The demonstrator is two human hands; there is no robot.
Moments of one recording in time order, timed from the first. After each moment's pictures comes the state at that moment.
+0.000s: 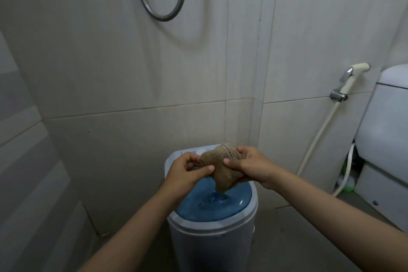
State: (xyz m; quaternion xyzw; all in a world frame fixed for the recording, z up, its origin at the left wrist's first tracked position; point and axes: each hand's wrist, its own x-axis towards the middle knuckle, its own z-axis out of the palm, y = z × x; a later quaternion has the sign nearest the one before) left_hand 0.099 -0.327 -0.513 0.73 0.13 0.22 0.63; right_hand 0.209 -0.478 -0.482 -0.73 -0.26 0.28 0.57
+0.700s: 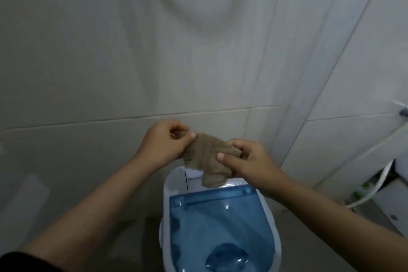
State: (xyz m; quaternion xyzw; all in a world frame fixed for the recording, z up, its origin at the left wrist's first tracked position) left_hand 0.209 -0.191 -0.428 0.84 0.24 0.21 0.44; right_hand 0.295 -0.366 -0.442 -0.70 -0.31 0.26 0.59
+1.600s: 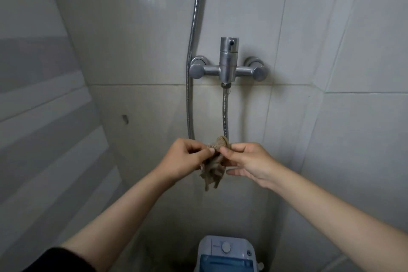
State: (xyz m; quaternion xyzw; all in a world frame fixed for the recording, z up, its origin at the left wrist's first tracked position) left_hand 0.114 -0.289 0.073 0.80 0.22 0.25 0.51; right_hand 0.251 -0.402 0.065 -0.56 -0.33 0.44 0.62
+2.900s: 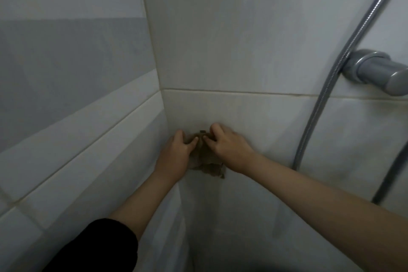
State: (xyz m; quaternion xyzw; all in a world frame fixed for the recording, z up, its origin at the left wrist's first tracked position) left_hand 0.024 0.055 0.003 0.87 0.40 0.27 0.12; right_hand 0.163 -0.045 0.044 -0.70 -0.70 -0.12 0.09
